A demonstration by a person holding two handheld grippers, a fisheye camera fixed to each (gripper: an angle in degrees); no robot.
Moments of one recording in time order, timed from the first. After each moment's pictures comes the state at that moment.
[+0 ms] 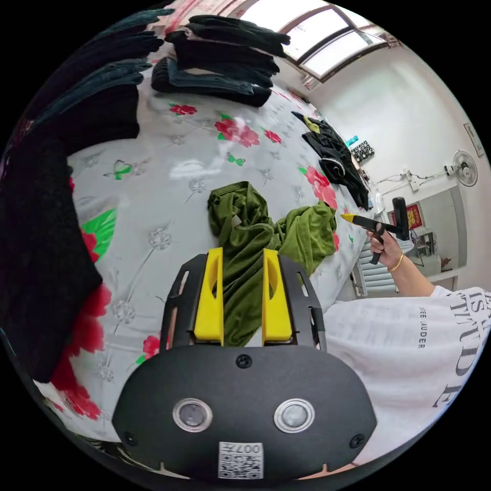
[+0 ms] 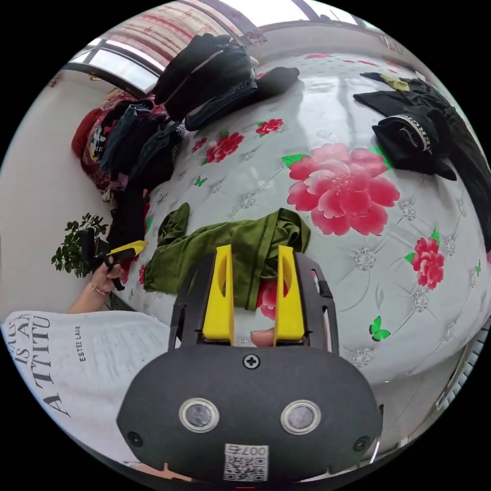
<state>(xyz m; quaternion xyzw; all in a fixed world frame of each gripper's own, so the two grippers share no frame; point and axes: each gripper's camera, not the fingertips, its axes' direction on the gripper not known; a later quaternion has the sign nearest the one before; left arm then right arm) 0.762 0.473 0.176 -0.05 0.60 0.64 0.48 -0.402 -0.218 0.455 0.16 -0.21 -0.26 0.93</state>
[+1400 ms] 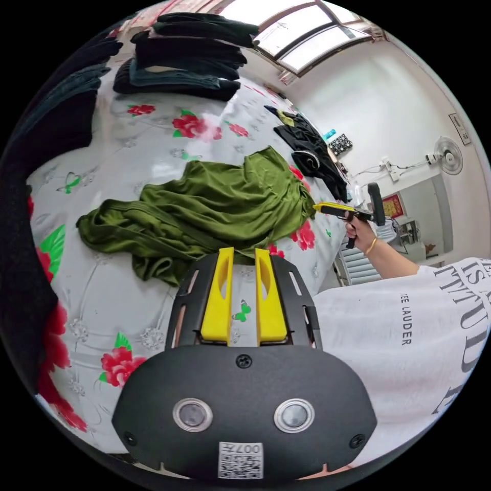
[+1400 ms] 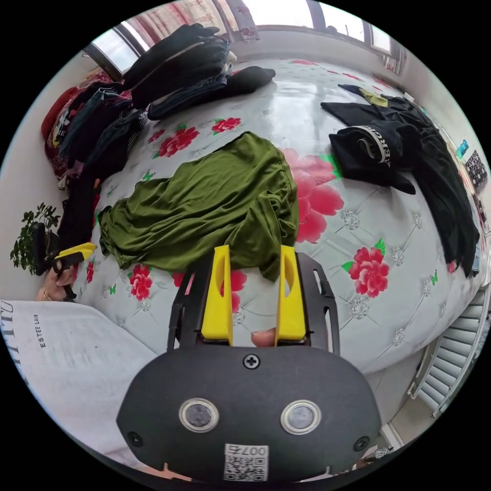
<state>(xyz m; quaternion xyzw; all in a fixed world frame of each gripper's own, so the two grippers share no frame) 0.798 0.568 0.116 -0.07 0.63 0.65 0.42 -0.409 -0.255 0.492 0.19 -0.07 -0.25 0.95</state>
